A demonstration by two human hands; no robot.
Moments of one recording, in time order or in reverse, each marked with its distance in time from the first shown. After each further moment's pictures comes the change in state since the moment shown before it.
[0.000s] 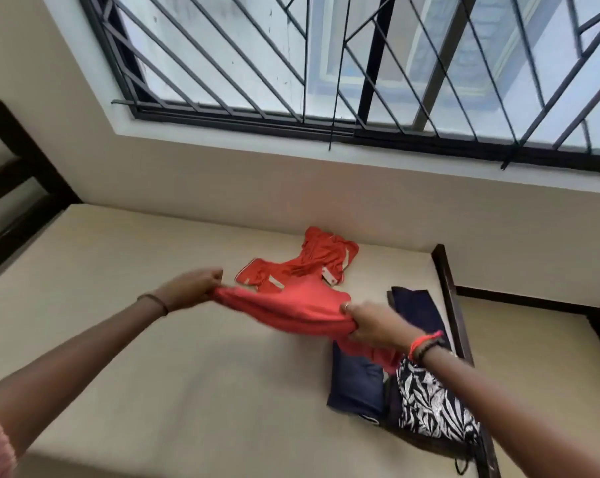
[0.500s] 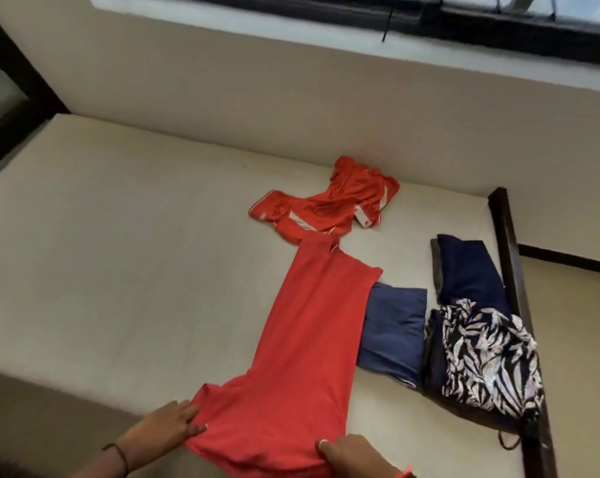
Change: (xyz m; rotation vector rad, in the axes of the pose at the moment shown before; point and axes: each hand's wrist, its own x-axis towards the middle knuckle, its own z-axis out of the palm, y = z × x) left_hand -0.213 0.036 0.353 -0.045 -0.478 0.080; right_hand -0.025 -0.066 0.333 0.040 -0.683 -0.150
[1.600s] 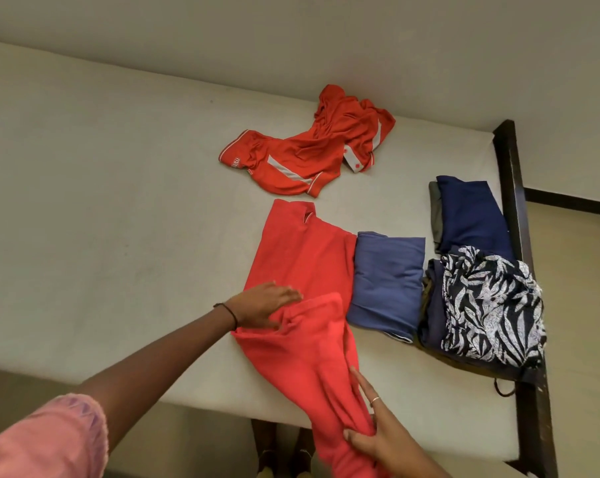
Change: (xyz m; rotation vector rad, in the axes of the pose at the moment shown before) left_hand 0.231 0.020 -0.090 -0.112 0.007 0.143; right_hand -0.023 0.057 0.058 1.156 0.393 0.127
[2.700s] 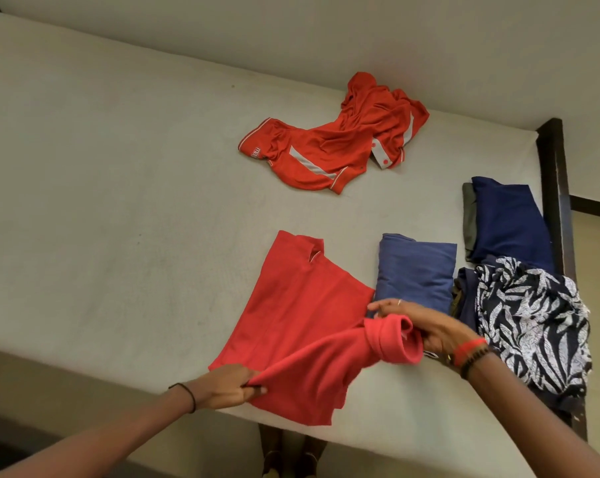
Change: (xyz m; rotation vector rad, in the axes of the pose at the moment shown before) left_hand -0.094 0.034 0.091 -0.644 -0.181 -0.233; right_hand 0.137 -0.097 -0.104 0.502 0.010 0.438
